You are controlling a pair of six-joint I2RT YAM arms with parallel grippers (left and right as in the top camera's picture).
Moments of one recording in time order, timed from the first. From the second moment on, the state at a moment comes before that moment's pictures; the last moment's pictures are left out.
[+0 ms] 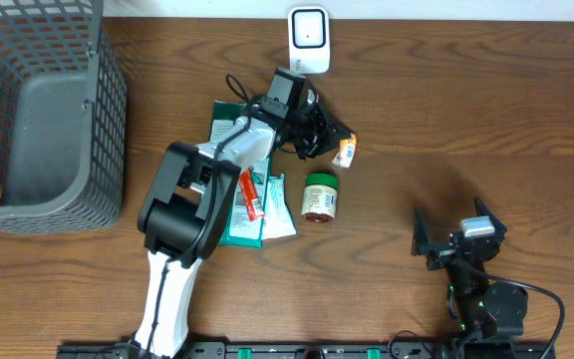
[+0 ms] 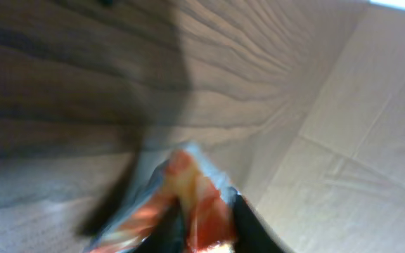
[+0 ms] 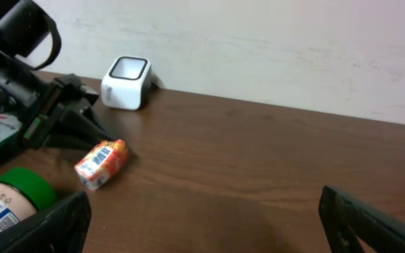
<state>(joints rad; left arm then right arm) -0.44 2.26 1.49 -0.11 0.79 -1.14 0.01 0.02 0.01 -0.06 -0.13 -0.09</state>
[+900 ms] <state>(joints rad) -0.35 2.17 1.49 0.07 0.86 -1.13 0.01 0.02 0.01 -0.06 -0.13 -0.09</state>
